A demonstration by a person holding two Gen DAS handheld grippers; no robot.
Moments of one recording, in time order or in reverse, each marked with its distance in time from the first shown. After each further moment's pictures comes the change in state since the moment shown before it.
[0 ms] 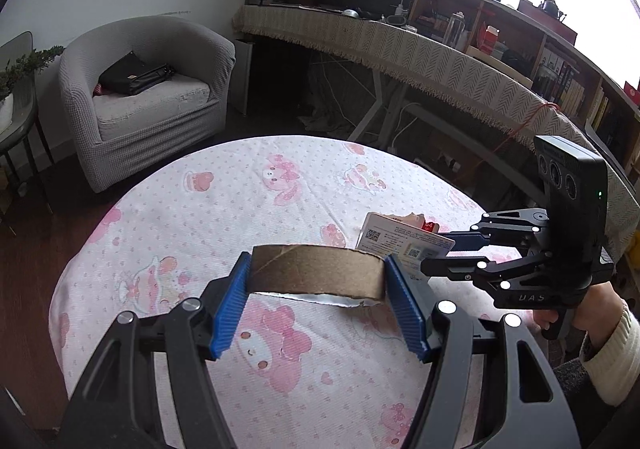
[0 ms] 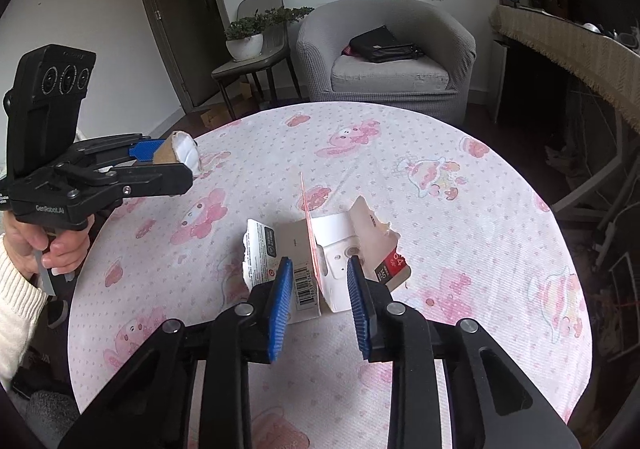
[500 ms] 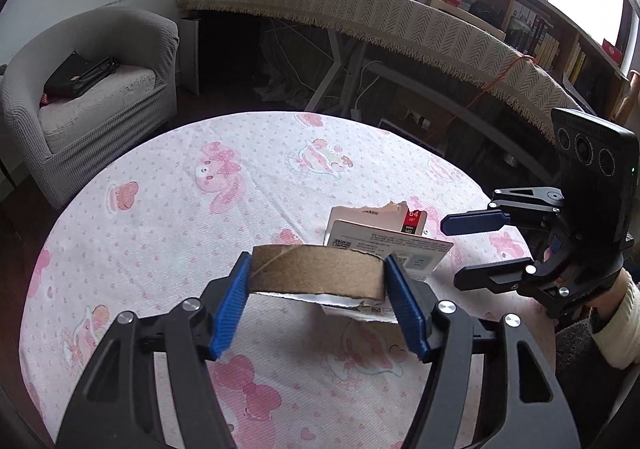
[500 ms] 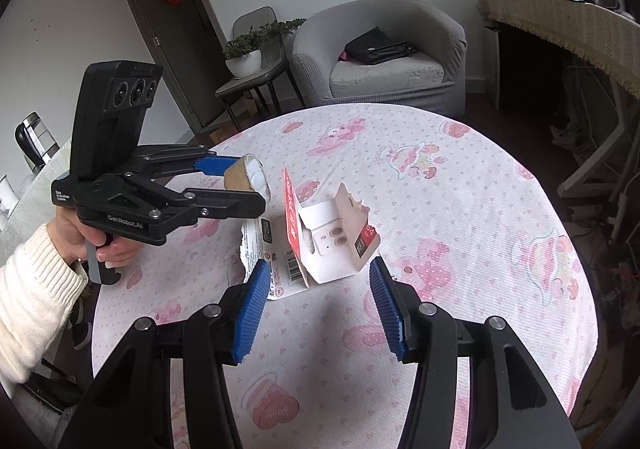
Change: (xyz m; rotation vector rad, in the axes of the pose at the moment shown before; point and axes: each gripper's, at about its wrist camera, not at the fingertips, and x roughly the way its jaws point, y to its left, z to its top) left arm 0.061 -0.018 0.020 0.124 0.121 -0.136; right arm -0.024 -0.023 -0.016 0.092 -0.037 0.075
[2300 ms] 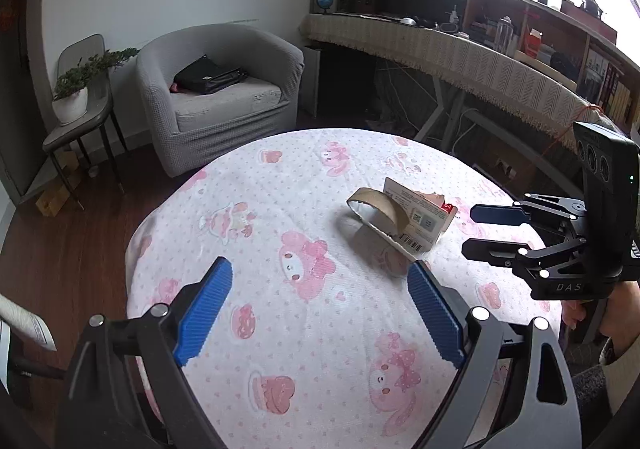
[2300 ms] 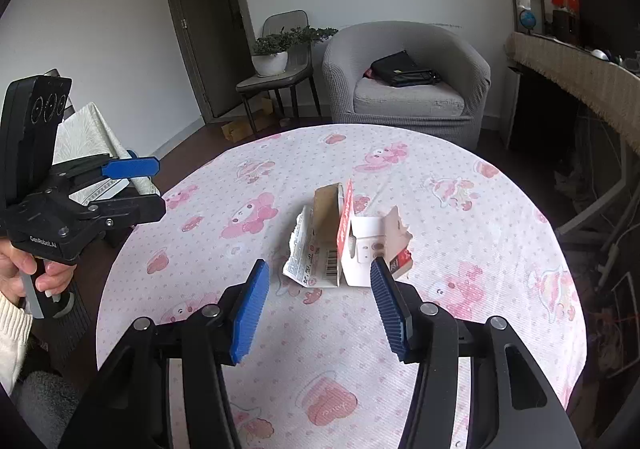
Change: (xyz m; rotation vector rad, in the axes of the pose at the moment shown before) left arm -0.111 -0.045 -0.059 -0.186 -0.126 0.386; right arm -0.015 0.051 -0.006 -0.141 -0.034 -0.017
